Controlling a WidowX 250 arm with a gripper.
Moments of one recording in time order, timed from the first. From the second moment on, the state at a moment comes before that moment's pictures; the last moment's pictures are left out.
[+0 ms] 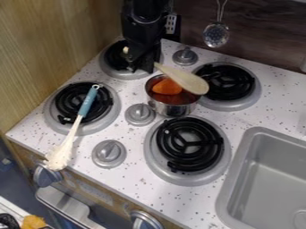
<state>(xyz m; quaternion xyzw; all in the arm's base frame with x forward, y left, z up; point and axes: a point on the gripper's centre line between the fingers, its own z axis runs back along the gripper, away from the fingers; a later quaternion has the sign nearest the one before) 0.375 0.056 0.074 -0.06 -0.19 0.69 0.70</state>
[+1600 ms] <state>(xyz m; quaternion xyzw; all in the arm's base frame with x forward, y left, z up) 0.466 0.127 0.032 -0.17 -0.31 0.69 0.63</state>
